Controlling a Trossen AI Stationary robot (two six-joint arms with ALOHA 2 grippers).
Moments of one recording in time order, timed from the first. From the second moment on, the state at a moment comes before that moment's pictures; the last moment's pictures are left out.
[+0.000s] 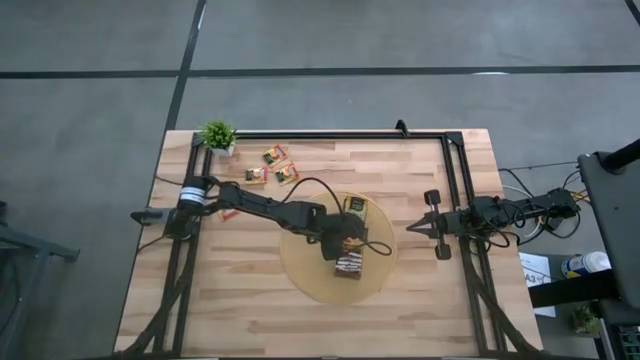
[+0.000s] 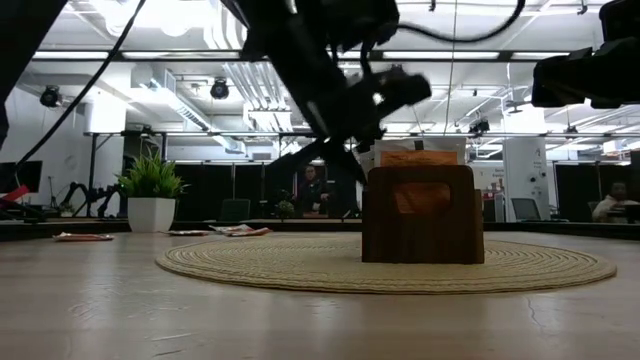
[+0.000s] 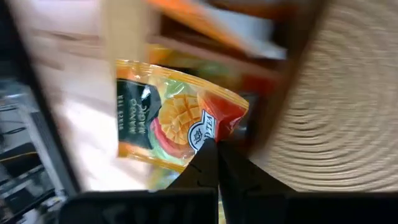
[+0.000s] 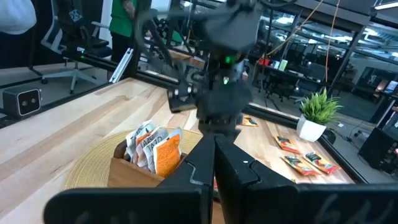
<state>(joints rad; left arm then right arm) -0.09 2.02 1.50 -0.39 -0.20 1.49 0.22 0.03 0.01 0.01 0.05 -0.24</state>
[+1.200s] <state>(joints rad) -0.11 2.01 1.43 -0.53 -0.34 1.16 0.22 0.04 0.01 0.01 0.05 -0.24</state>
